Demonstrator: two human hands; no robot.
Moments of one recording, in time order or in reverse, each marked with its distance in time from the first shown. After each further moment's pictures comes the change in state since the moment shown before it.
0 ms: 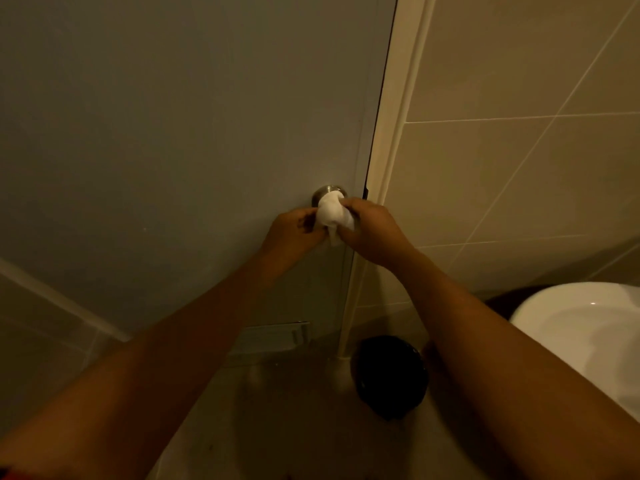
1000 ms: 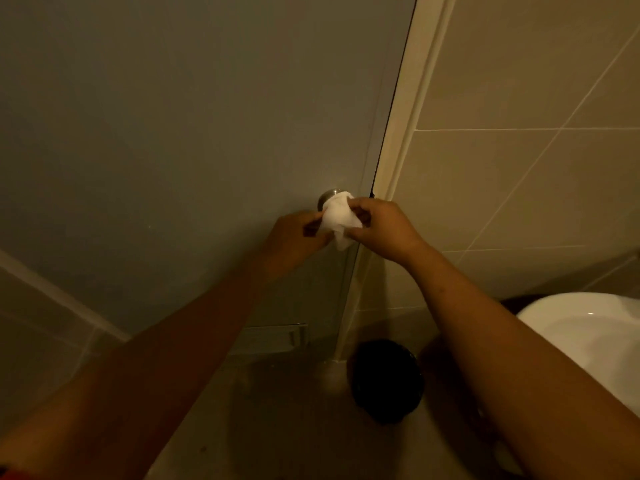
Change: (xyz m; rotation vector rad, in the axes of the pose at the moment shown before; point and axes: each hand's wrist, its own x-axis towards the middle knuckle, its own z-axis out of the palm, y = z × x) left_hand -0.002 -0.004 -0.008 0.118 -0.064 0.068; right_hand 0.006 -0.009 -0.019 -0.020 -0.092 0.089
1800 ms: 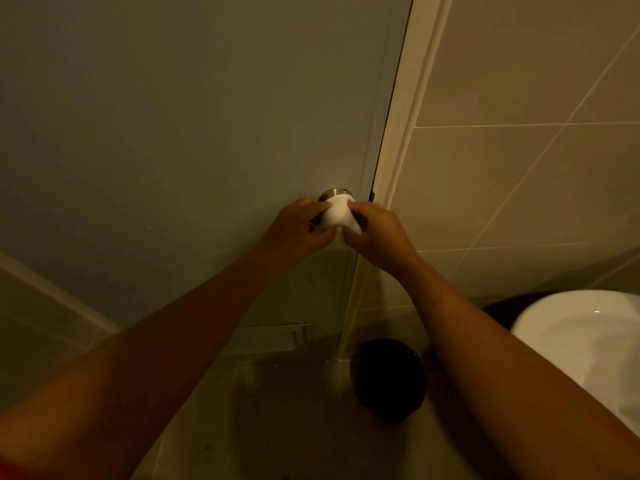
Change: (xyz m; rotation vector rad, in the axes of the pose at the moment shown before) left_hand 0.010 0.000 -0.003 0.174 0.102 0.223; right_hand -0.005 0.011 0.022 0.013 0.131 -0.095
